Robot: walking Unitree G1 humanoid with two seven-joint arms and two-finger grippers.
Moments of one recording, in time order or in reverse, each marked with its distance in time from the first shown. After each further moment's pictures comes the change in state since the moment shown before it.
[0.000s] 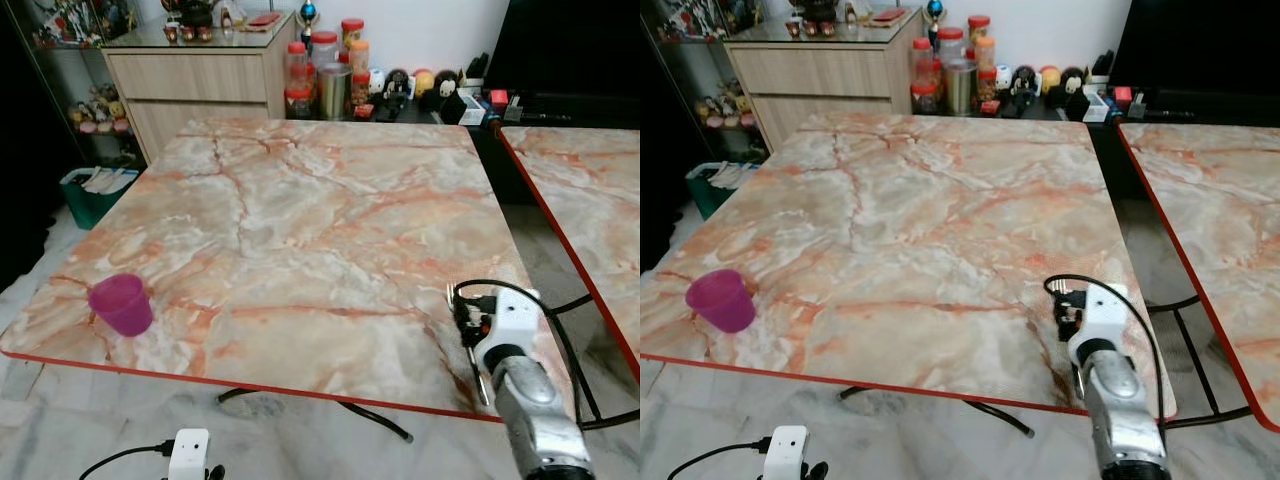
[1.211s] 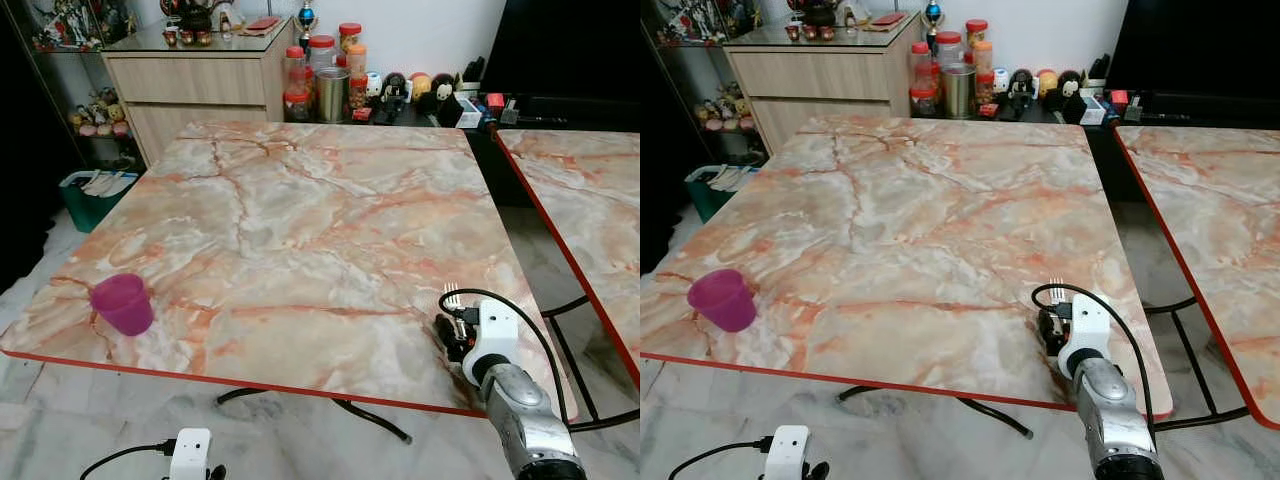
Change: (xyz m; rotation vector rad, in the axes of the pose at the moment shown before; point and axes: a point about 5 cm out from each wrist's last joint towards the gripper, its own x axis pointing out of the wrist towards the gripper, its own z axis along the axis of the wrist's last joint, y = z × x) left arm 0.000 -0.001 -0.001 0.014 0.009 -0.010; right arm 0.006 0.000 -0.021 -0.007 0.125 0.035
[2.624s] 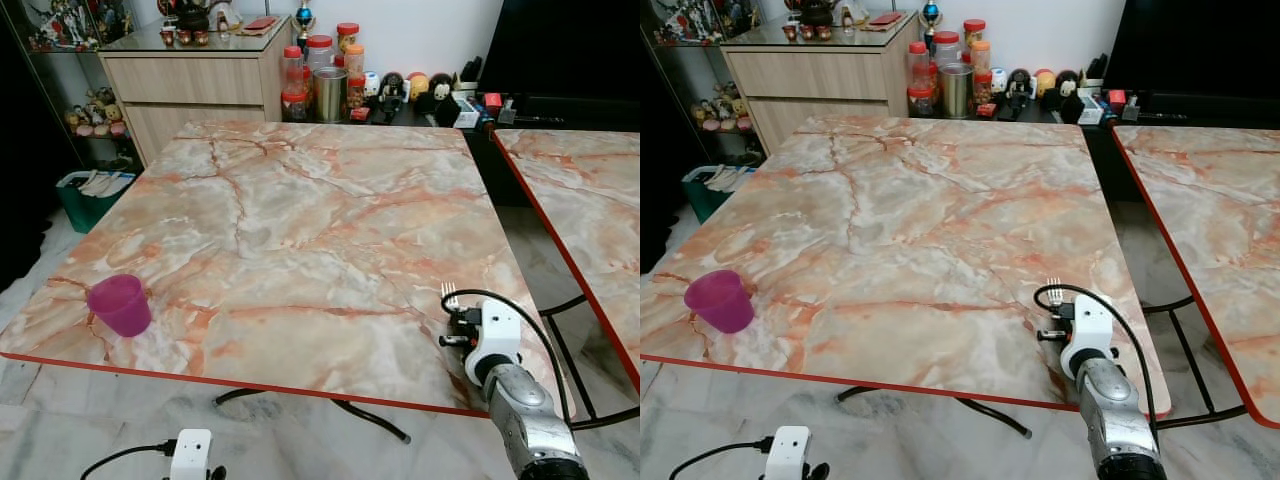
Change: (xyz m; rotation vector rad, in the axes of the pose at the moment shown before) left arm 0.000 0.000 0.000 0.003 0.002 0.002; right arm 0.001 -0.001 0.000 -0.005 -0.009 0.001
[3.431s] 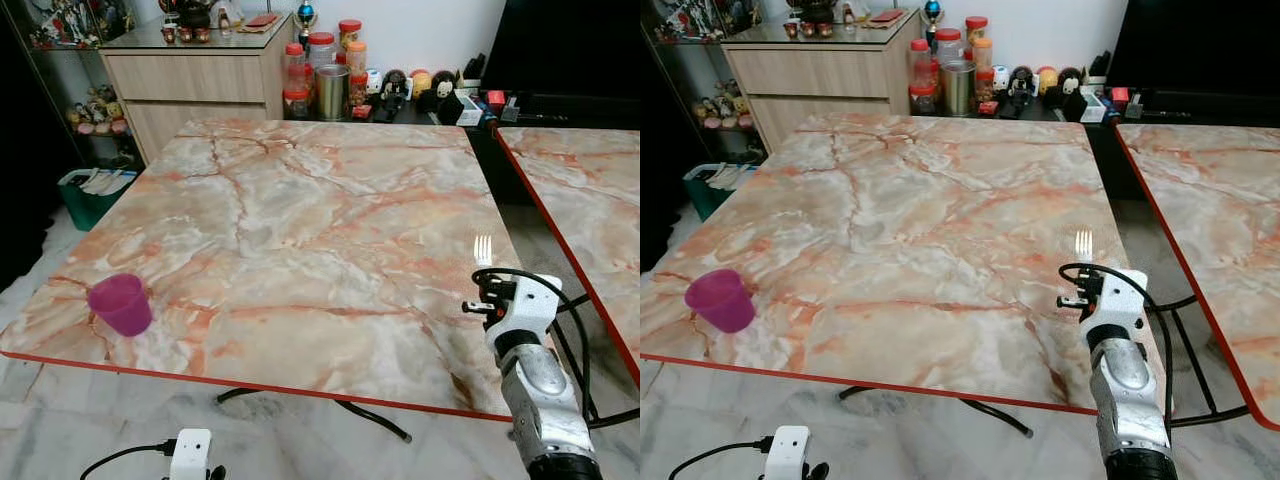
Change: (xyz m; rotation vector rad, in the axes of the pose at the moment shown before) left arm 0.000 0.000 0.000 0.000 -0.002 0.005; right arm -0.009 -0.012 0.046 0.037 -0.299 -0.089
